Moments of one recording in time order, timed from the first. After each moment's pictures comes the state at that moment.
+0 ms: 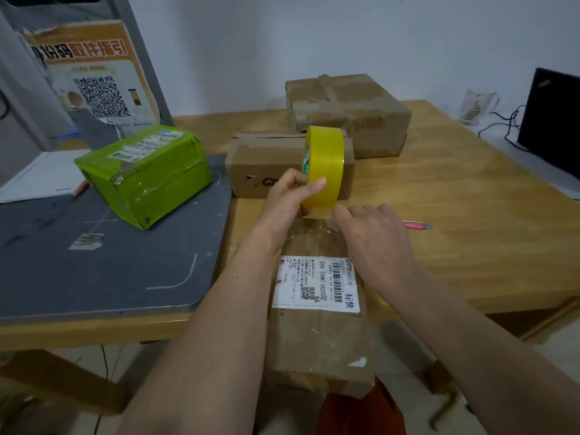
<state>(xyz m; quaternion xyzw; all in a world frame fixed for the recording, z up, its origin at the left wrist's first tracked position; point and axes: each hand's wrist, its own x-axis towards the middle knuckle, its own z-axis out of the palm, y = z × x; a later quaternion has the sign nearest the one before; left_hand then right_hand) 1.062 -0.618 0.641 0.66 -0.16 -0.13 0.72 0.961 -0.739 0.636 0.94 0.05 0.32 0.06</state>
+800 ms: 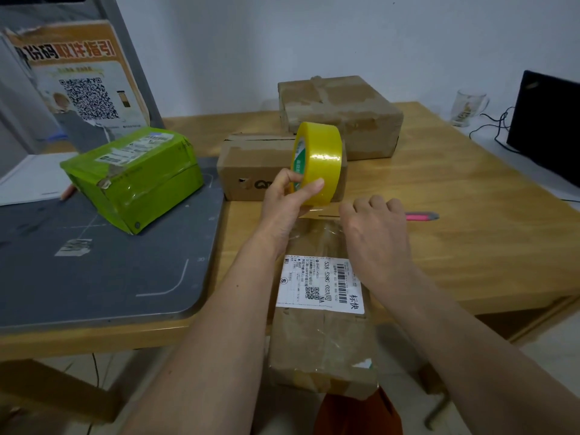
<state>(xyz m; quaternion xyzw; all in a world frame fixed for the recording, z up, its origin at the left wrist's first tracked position) 1.063 -0.630 0.634 0.63 -0.16 -0.10 0.76 0.963 -0.739 0.640 0.95 -0.06 0.28 0.13</state>
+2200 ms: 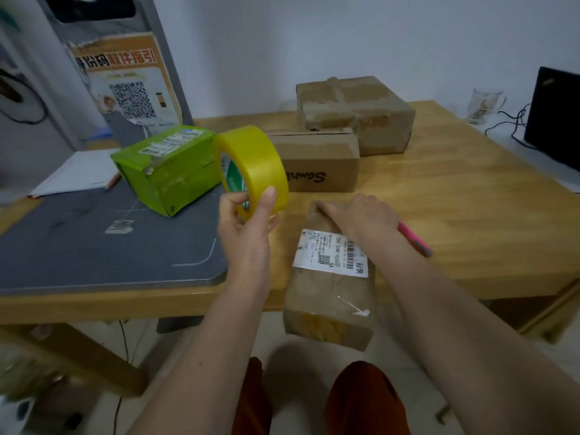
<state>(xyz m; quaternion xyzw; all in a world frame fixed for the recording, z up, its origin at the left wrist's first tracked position) 0.965 -0.563 0.645 0.58 -0.02 0.15 0.80 0.995 -0.733 0.633 0.95 -0.27 0.06 -0.15</state>
